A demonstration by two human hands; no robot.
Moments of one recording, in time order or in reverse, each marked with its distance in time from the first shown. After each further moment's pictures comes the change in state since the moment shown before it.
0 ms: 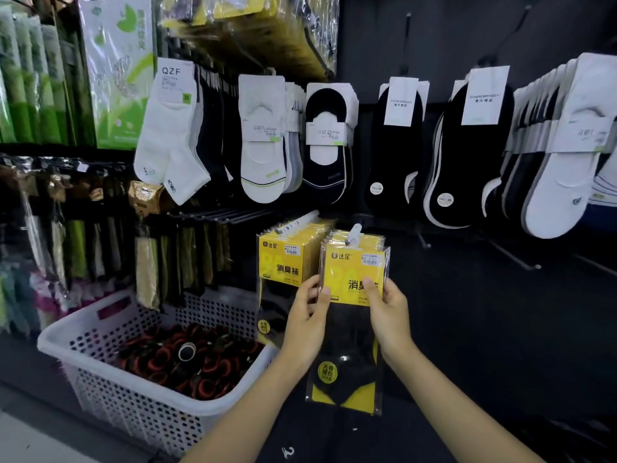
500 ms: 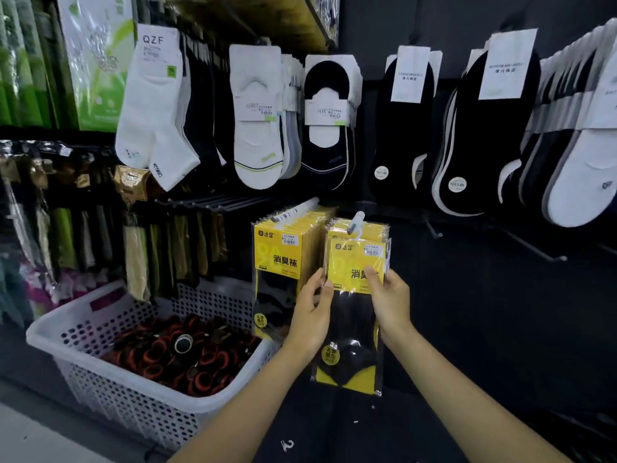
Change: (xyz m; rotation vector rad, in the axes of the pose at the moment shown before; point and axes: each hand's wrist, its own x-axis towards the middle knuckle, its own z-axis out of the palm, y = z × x) left_hand 0.022 -0.025 0.012 0.006 -0.039 -0.060; right_hand 0.031 0.024 0.002 0.001 0.079 0.097
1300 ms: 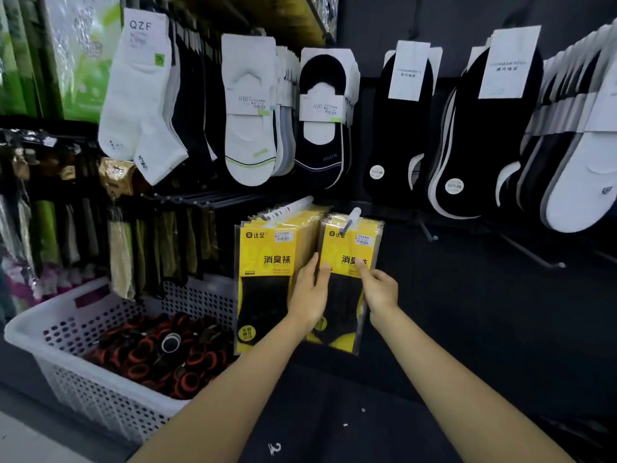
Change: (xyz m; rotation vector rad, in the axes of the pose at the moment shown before) left_hand 0.059 -0.016 0.018 0.110 0.027 -0.038; right_hand 0.048 0.017 0.005 -0.132 0.065 0.184
